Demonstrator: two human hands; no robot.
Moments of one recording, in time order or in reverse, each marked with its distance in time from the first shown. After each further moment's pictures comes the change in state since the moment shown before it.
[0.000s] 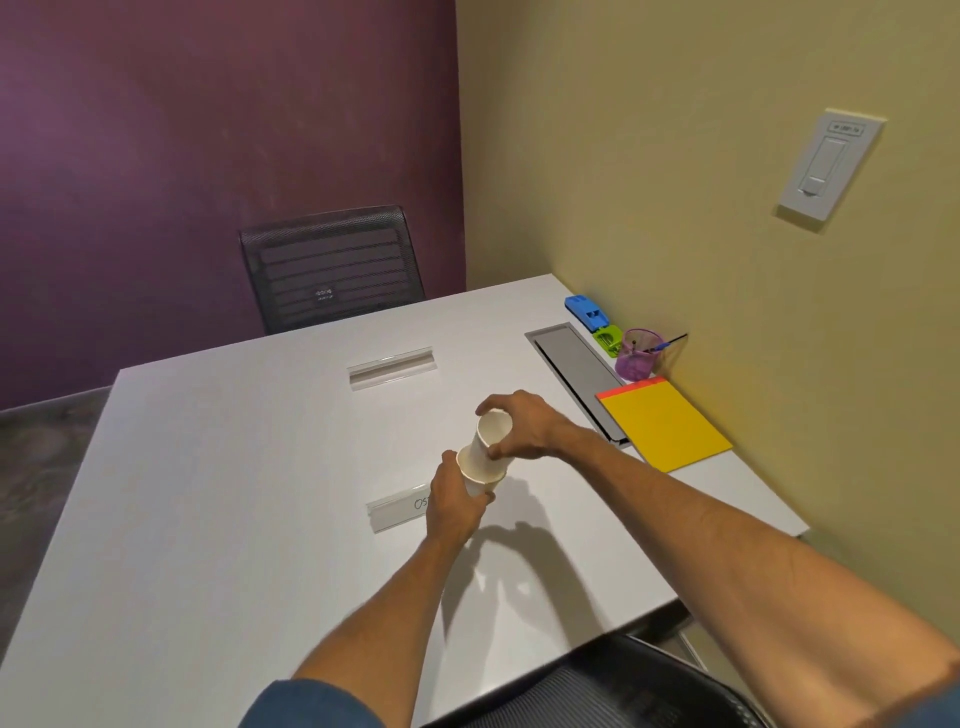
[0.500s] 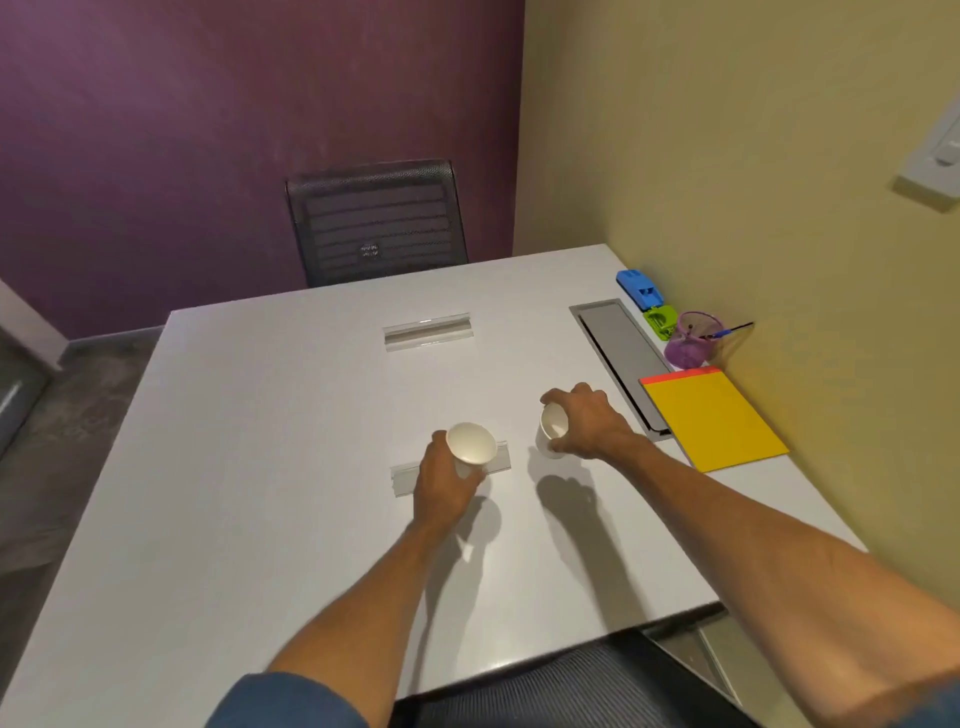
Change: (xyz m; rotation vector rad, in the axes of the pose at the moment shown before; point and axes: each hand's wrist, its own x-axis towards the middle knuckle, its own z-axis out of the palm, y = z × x) left_hand 0.003 -0.030 -0.020 -0.010 0.114 -0.066; right_hand 0.027 0.060 0.029 -0.210 -0.010 0.110
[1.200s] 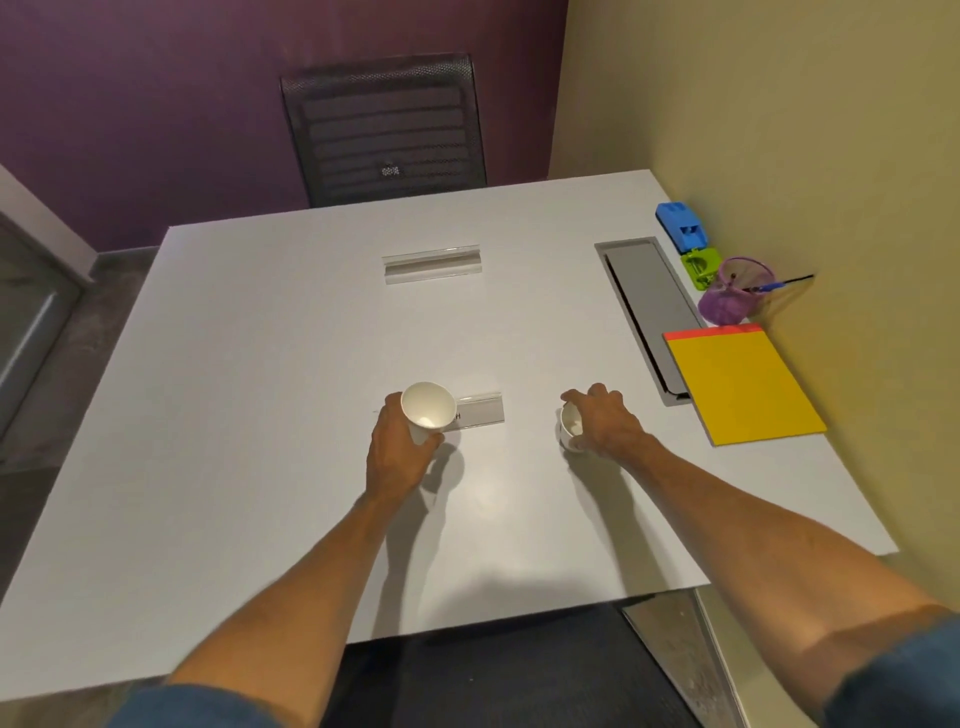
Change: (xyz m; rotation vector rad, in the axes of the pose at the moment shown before) left_hand 0.003 -0.033 0.007 0.050 0.132 -0.076; right_hand 0.033 0.075 0.076 -0.062 -0.154 -0.006
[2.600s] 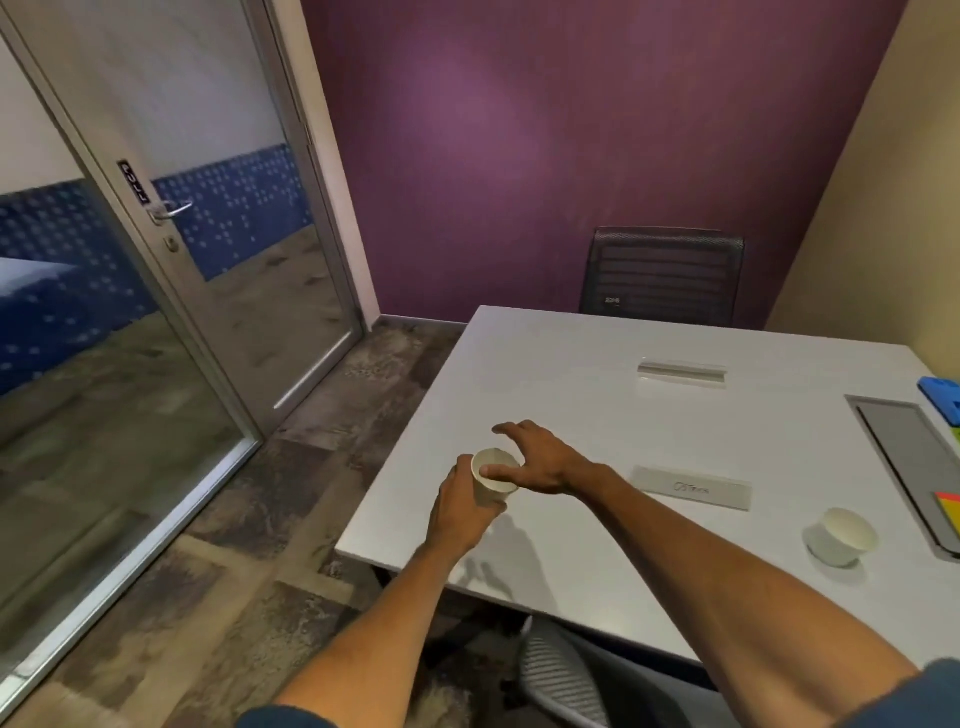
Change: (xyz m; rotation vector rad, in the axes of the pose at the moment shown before) left_hand -0.154 -0.138 -0.275 -0.071 0.233 -0.069; right_hand -0.194 -0.422 0.019 0.069 -0.114 -0.763
